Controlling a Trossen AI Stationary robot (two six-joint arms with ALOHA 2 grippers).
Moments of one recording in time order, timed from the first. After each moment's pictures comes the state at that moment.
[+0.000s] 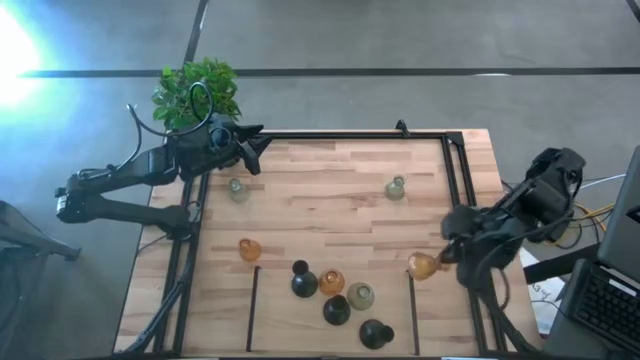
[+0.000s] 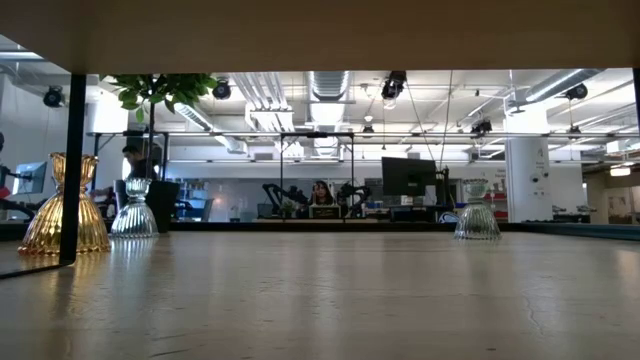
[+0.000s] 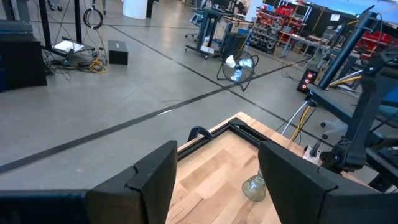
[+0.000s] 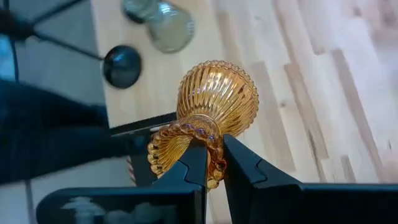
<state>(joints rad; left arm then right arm) 0.23 0.90 1.06 -0.29 -0.40 -0.32 0.74 1.24 1.64 -1.45 0.16 1.03</state>
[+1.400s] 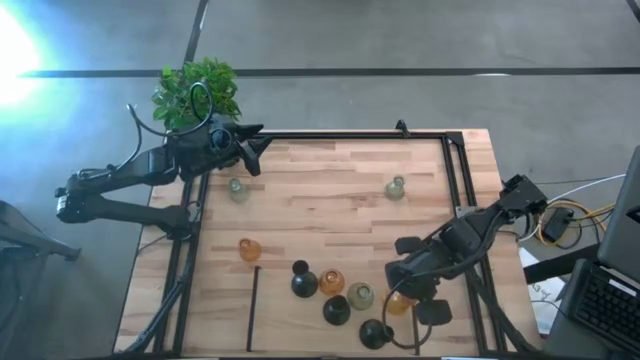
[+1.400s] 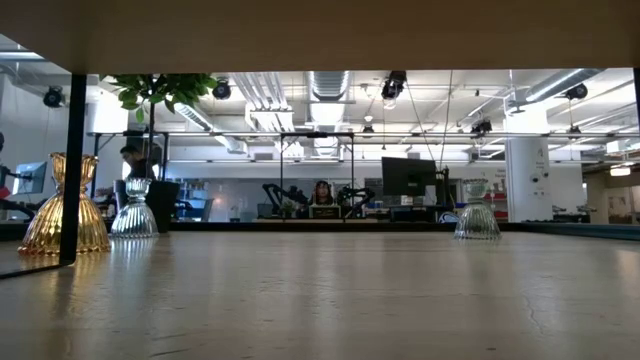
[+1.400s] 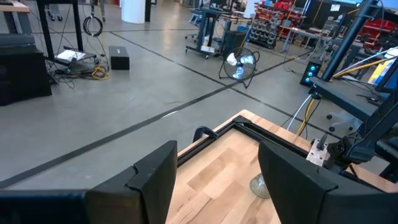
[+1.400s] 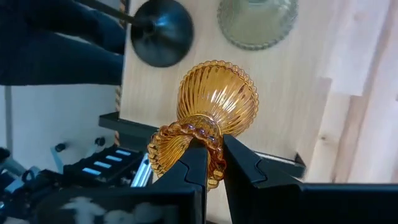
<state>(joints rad) 0.23 0.90 1.06 -0.29 -0.40 -0.26 0.57 1.67 1.86 -1.43 -0.18 0.51</state>
